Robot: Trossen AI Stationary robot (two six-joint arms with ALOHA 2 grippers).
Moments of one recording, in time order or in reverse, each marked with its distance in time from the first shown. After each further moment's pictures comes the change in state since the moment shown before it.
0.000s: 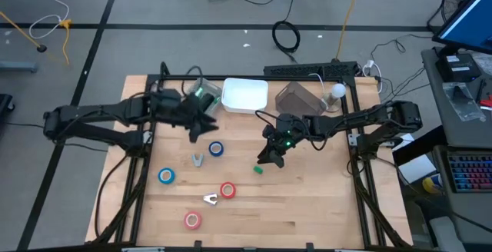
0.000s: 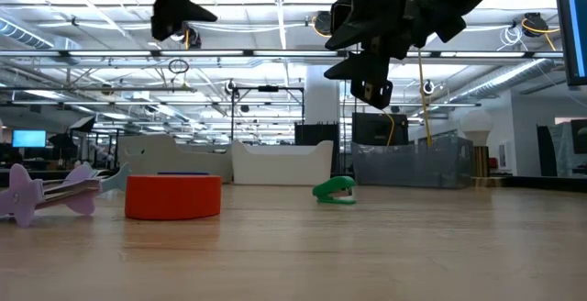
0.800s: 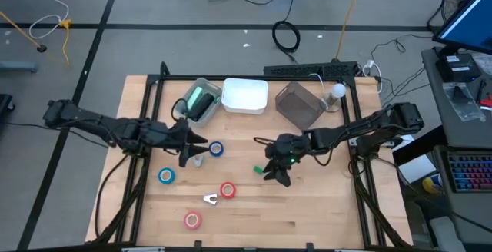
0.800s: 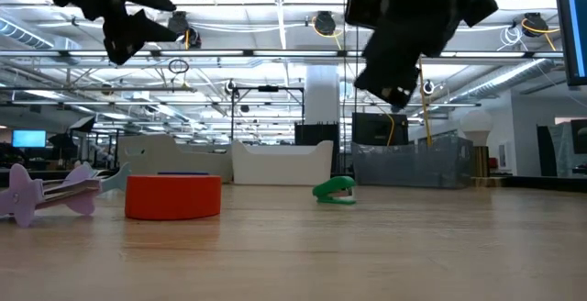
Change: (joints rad) left arm -0.348 -0.202 -0.354 0.242 -0.335 -0.064; right arm 0.178 0.000 0.001 -0.117 0.146 -0.108
